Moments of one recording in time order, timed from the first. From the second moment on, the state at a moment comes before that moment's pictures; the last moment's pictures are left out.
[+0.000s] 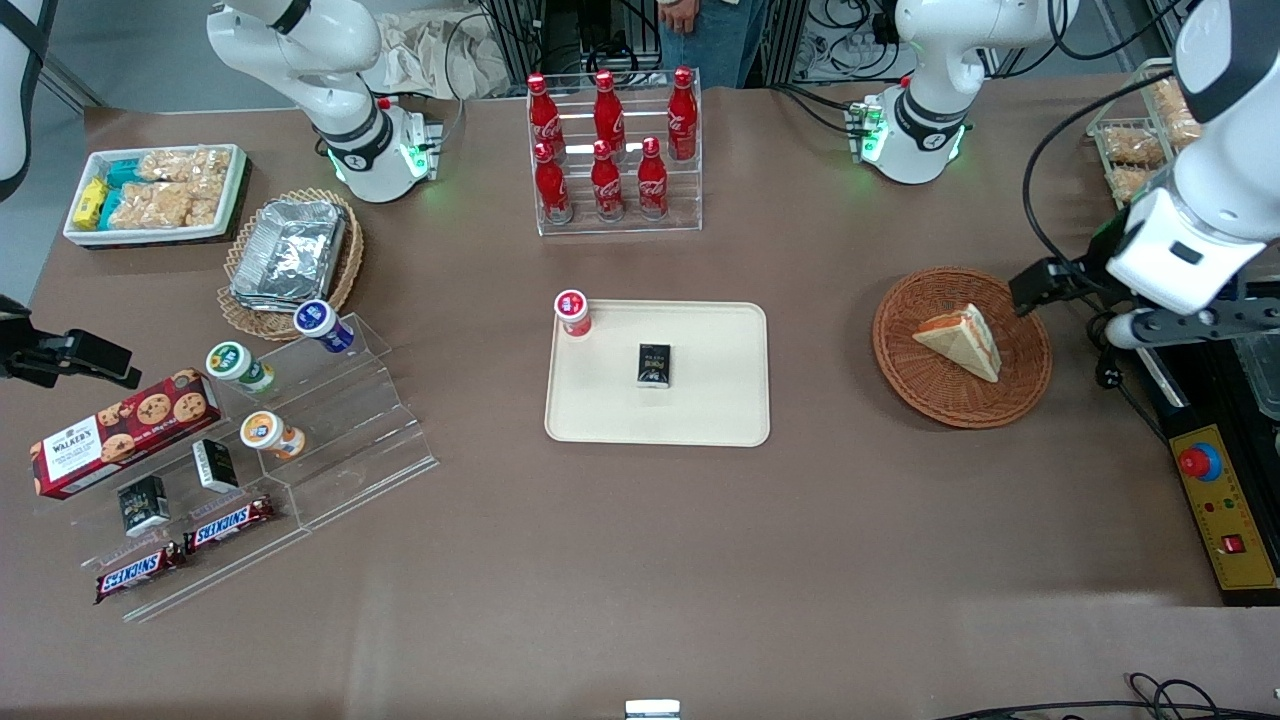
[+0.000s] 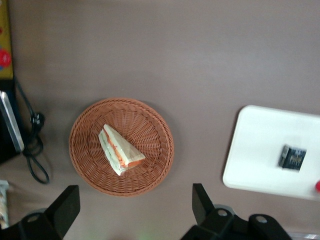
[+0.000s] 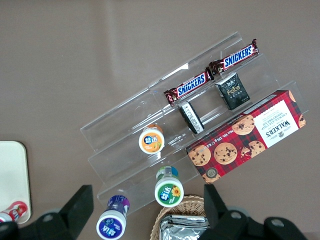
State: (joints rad) arm -0.04 0.03 -0.09 -1.60 -0.02 1.57 -0.33
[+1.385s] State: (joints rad) arm -0.03 -0.23 0.07 -2.37 0.00 2.06 -0.75
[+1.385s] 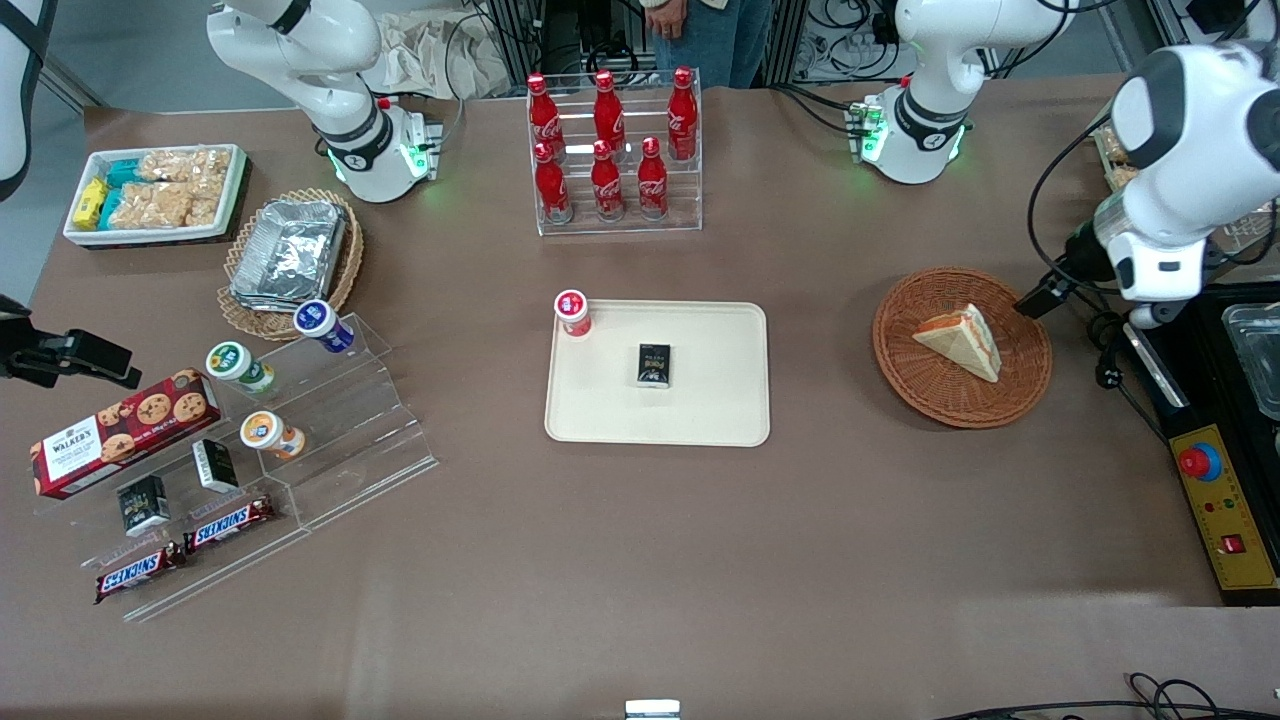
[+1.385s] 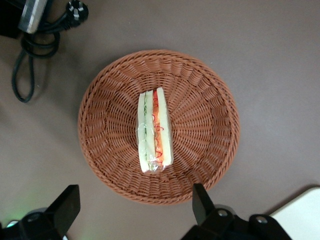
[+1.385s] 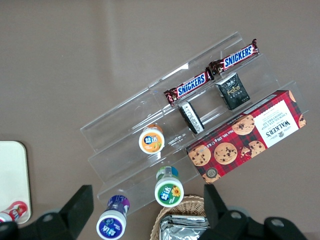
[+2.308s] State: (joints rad) arm -0.03 -0.05 0.08 -2.56 -0.03 2.41 -0.89
